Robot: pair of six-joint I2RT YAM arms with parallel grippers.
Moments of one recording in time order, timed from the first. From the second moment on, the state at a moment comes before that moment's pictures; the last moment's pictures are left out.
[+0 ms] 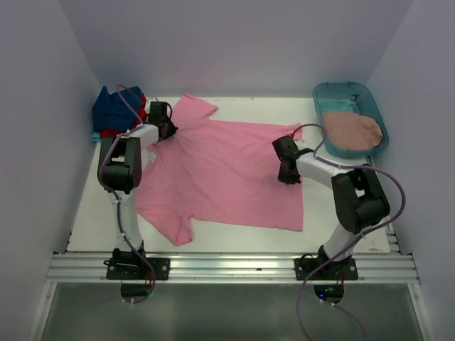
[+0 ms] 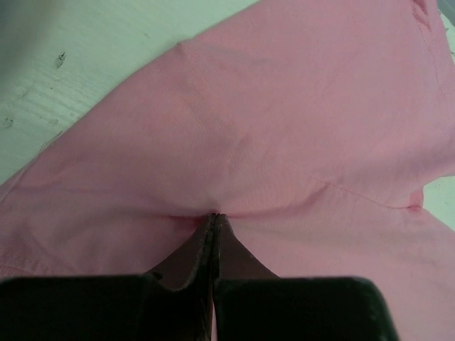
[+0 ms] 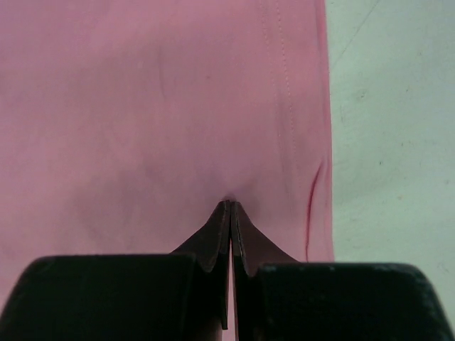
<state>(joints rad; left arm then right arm) -0.09 2.19 1.51 -0.09 -0.13 -0.64 0.42 1.67 0.99 -0.52 0.37 0.62</state>
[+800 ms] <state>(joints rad) -0.07 2.20 1.51 0.05 0.18 -0.58 0.32 1.88 1.19 -0.41 0.34 0.58</state>
